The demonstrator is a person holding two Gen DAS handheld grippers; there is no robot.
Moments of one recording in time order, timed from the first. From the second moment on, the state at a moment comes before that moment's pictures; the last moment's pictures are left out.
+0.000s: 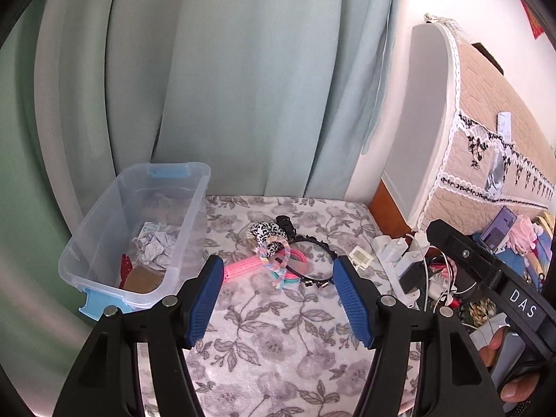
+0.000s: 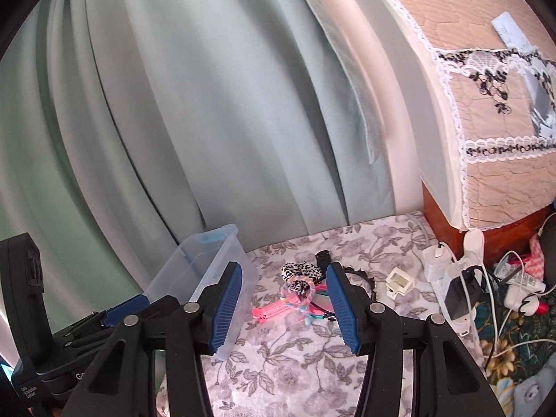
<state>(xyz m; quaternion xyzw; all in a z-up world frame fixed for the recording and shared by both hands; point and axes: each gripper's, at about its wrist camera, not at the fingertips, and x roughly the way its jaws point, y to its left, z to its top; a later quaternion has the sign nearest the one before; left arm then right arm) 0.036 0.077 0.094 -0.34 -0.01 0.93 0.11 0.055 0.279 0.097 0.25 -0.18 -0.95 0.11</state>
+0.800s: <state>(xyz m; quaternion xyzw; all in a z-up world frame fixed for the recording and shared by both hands) -0.014 0.108 0.008 -0.45 0.00 0.89 0.10 0.015 0.319 0.017 0.35 -0.21 -0.91 0.07</state>
